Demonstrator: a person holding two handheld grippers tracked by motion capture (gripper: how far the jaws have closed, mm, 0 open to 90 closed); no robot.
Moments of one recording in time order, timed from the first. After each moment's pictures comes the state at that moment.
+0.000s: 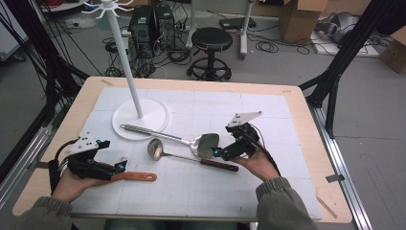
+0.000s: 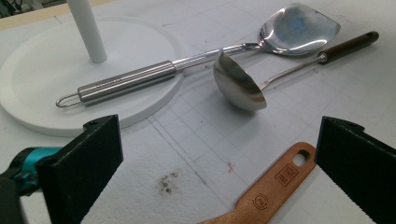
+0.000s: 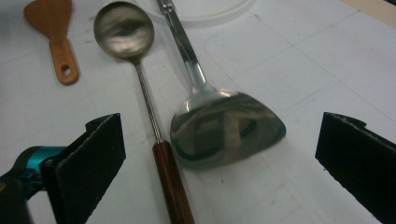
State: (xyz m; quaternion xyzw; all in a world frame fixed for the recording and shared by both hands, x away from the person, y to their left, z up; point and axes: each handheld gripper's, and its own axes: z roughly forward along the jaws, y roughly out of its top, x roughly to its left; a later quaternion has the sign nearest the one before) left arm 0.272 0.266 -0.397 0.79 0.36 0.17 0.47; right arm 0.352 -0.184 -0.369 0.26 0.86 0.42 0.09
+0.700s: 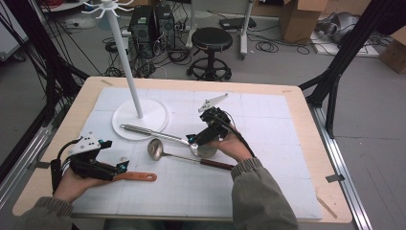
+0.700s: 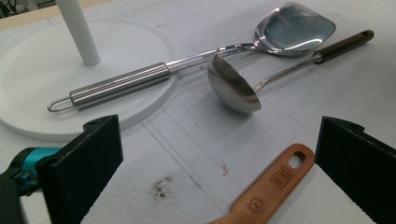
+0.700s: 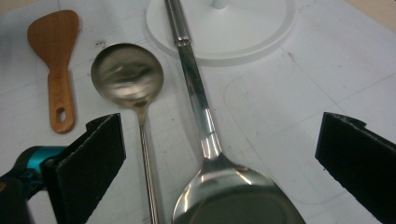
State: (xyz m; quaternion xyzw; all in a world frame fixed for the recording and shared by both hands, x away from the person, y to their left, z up) left arm 0.272 0.261 -0.396 0.79 0.35 0.17 0.47; right arm 0.402 -0.111 -0.368 0.23 0.89 0.40 0.05
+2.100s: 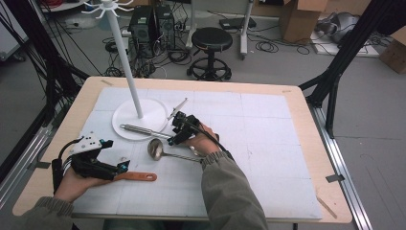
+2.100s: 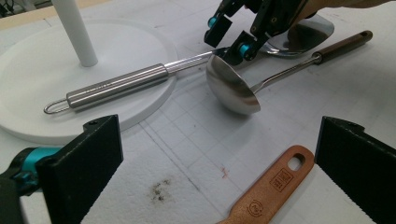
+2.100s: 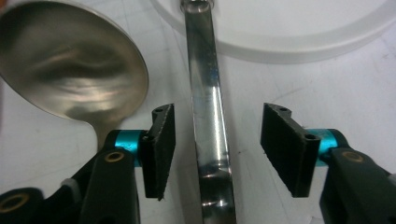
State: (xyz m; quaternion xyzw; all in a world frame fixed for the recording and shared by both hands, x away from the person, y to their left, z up) left arm 0.274 0.260 -0.397 0.79 0.35 0.17 0.47; right arm 0.438 -0.028 -0.426 0.17 0.94 0.30 0.02
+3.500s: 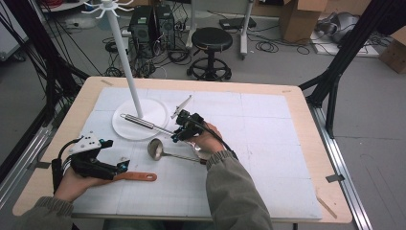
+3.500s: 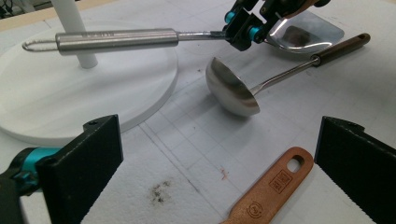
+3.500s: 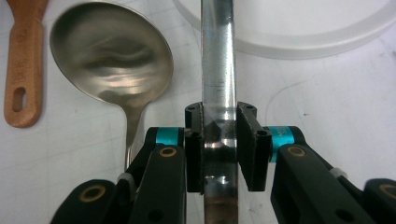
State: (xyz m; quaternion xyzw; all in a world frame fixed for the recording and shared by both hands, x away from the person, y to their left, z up) left arm 0.274 0.261 -0.397 0.79 0.35 0.17 0.48; right arm 0.432 -0.043 -0.406 0.15 0.94 0.31 0.01
